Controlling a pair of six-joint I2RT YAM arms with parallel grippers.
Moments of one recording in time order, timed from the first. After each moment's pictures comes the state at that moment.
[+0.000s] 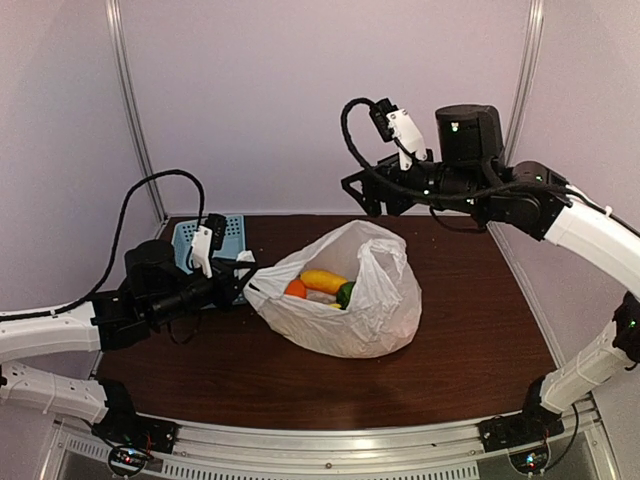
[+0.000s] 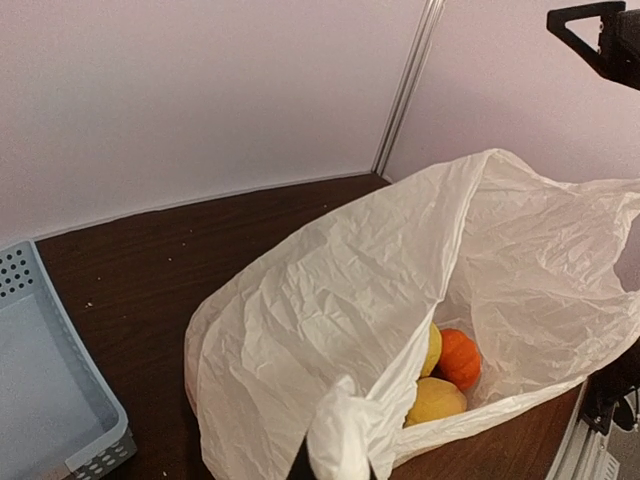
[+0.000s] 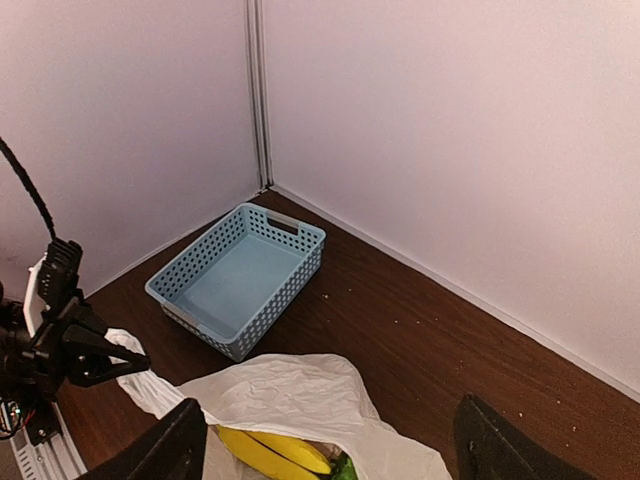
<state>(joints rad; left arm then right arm) -0.89 0.99 0.59 0.22 -0.11 -0.28 0.95 1.41 1.60 -0.47 0.23 0.05</state>
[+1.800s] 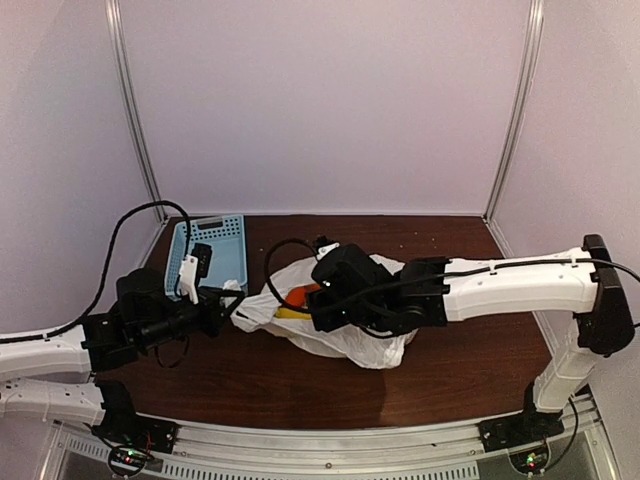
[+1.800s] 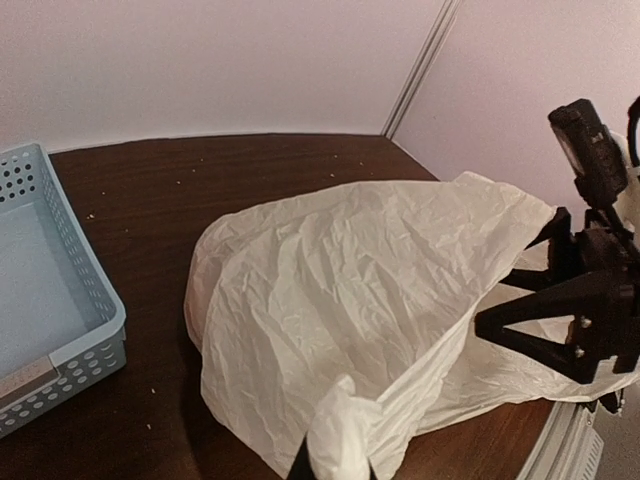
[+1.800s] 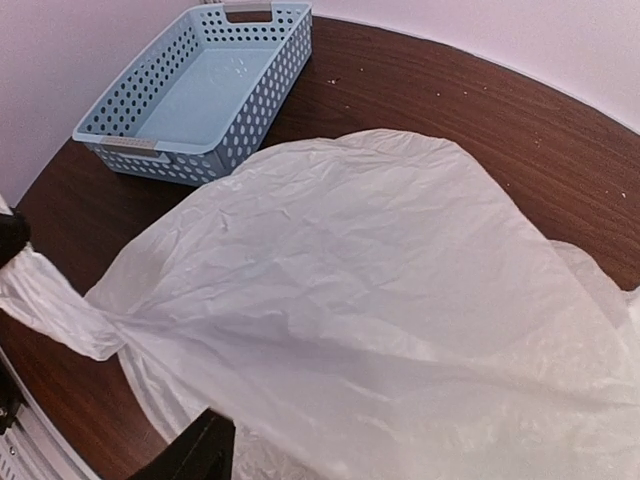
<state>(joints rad) -0.89 0.83 0.42 0.16 -0.10 -0.41 1.23 1.65 1.32 -0.42 0.51 0.57</state>
